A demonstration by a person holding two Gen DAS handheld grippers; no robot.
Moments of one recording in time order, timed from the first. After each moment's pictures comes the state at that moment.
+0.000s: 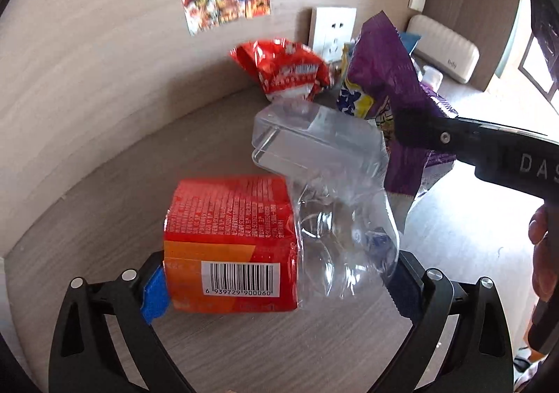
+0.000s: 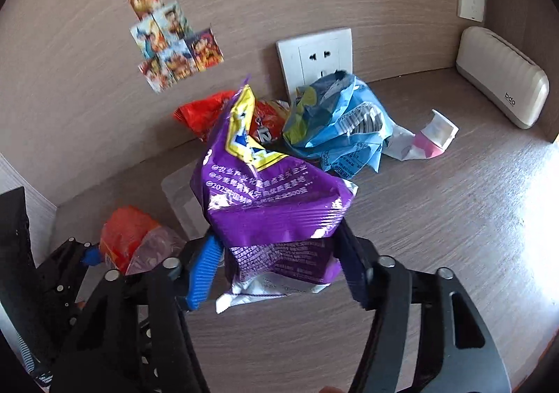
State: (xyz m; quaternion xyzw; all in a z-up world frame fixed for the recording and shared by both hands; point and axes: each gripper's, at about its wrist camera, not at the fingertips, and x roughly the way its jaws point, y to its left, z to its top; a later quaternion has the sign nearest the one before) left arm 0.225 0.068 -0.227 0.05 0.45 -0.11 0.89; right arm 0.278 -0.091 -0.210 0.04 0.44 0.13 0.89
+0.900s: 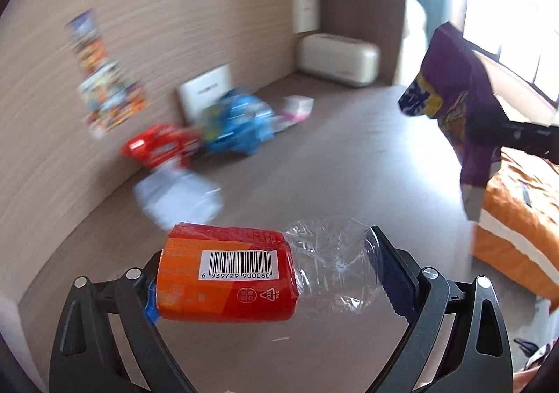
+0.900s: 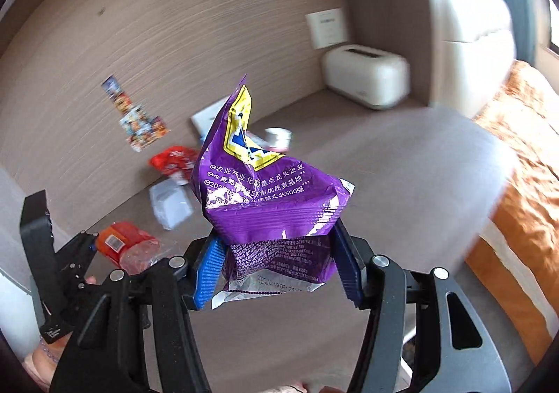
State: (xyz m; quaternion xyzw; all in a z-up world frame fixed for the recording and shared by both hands) left arm 0.148 -0.051 -0.167 0.12 0.38 -0.23 0.89; right arm 0.128 -0.255 -0.129 0.12 0.38 0.02 0.92
